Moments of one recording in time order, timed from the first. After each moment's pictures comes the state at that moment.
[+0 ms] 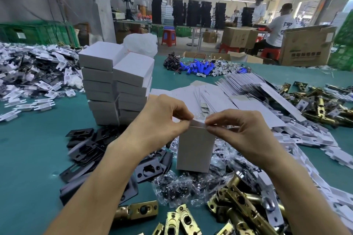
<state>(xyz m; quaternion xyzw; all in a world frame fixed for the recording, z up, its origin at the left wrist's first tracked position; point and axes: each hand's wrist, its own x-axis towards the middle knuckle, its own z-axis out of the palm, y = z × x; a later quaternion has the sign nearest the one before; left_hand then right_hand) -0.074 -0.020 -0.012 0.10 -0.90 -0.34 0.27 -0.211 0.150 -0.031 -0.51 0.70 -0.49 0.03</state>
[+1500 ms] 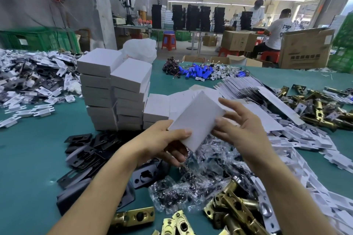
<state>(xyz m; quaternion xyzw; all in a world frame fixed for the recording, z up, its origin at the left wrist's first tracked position) -0.092 -0.038 -0.057 0.16 -0.72 -0.68 0.03 -0.221 0.142 -0.043 -0.31 0.62 -0.70 0.16</state>
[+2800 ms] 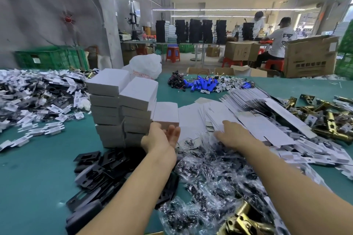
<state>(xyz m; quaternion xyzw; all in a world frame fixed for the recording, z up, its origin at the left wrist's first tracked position) -0.143 -0.035 -0.037 0.38 -0.15 -0.80 0.44 -0.309 0.073 -0.062 -0.30 0.94 -0.15 0.09</state>
